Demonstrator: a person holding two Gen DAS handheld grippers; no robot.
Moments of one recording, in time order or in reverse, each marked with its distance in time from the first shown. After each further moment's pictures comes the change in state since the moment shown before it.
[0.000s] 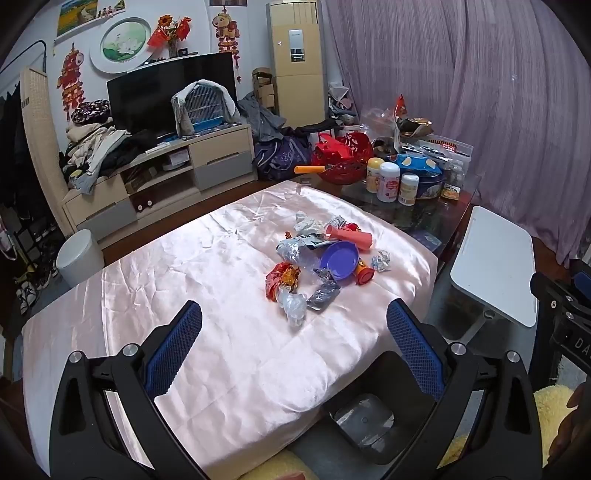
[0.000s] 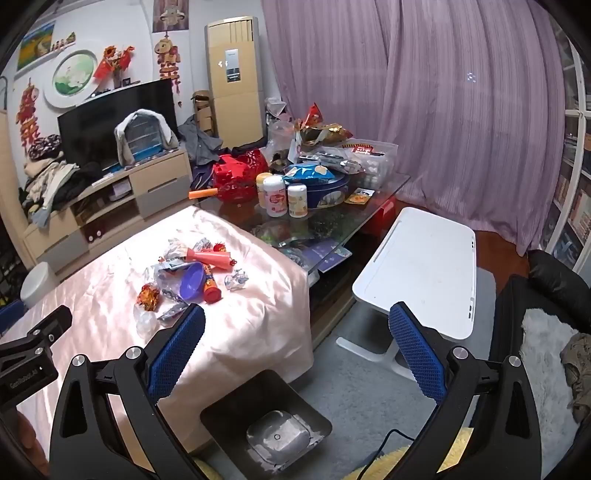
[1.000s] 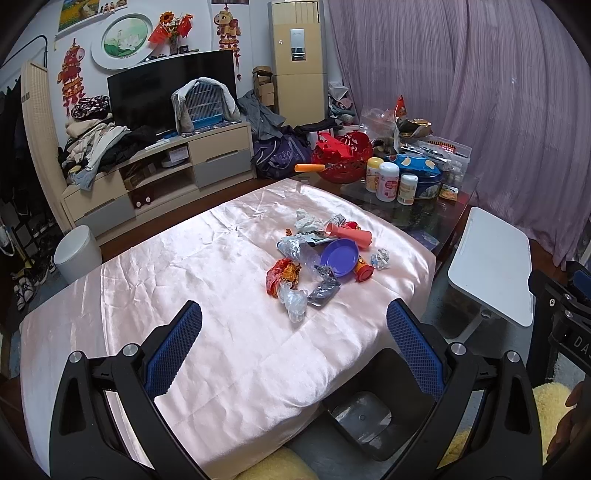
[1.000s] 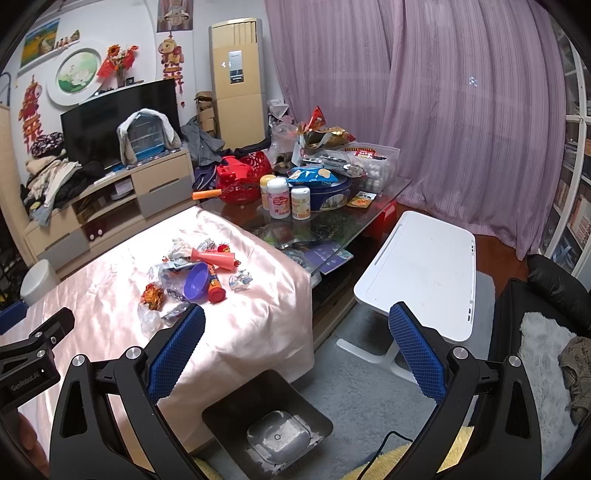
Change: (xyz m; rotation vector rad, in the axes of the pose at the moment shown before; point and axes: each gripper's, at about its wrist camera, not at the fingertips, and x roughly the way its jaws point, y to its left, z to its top) left arm 0.001 -0.002 0.000 -0.010 0.001 -0.009; right arm -0.004 0.006 0.000 -0.003 -0.005 -0.002
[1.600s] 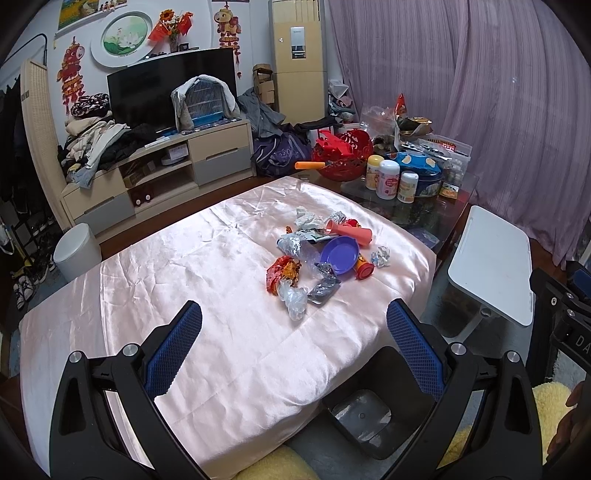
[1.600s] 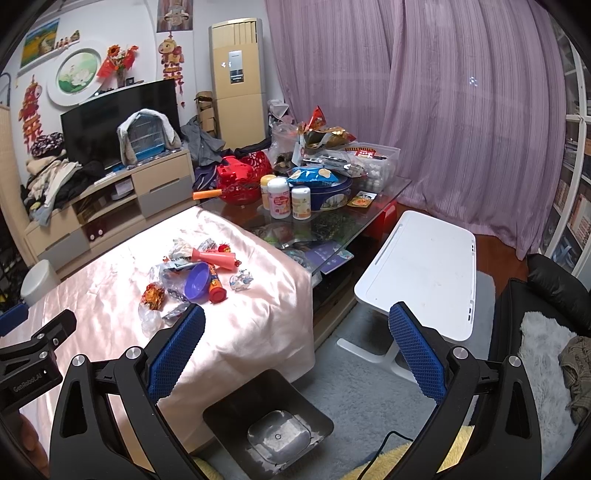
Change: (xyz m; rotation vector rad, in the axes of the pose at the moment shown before) left arm 0.001 0.004 -0.005 -0.003 0.003 -0.005; right arm -0.001 0.000 0.000 -0.001 -0.002 -0.001
